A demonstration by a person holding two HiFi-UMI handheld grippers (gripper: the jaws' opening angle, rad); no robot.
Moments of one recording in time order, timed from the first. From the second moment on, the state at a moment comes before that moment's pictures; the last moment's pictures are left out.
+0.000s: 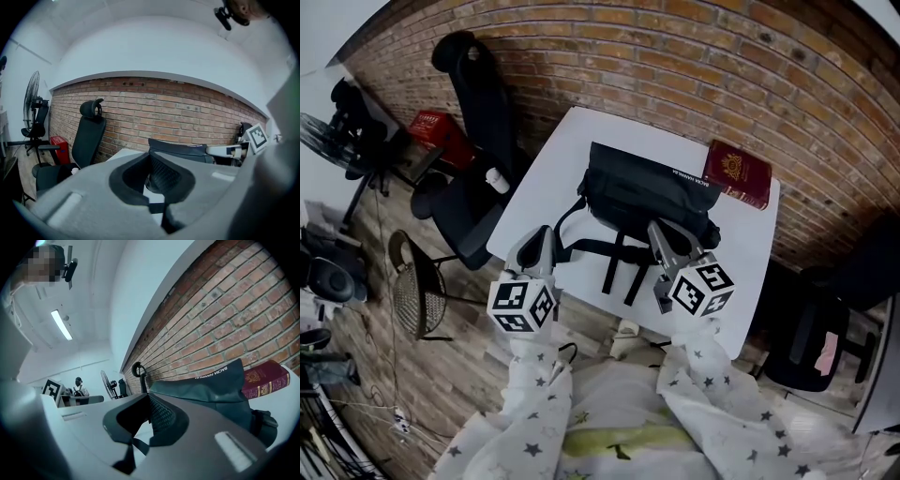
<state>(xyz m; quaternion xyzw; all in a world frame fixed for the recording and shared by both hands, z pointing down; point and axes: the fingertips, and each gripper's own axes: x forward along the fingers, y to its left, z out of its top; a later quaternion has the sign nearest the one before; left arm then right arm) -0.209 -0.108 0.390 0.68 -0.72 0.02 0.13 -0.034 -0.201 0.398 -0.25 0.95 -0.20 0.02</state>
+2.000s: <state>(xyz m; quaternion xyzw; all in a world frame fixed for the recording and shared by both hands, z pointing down) -0.199 -0.290 0.446 0.91 -0.38 0.06 0.17 -0.198 -0.226 0.516 -0.33 0.91 -0.26 -0.07</state>
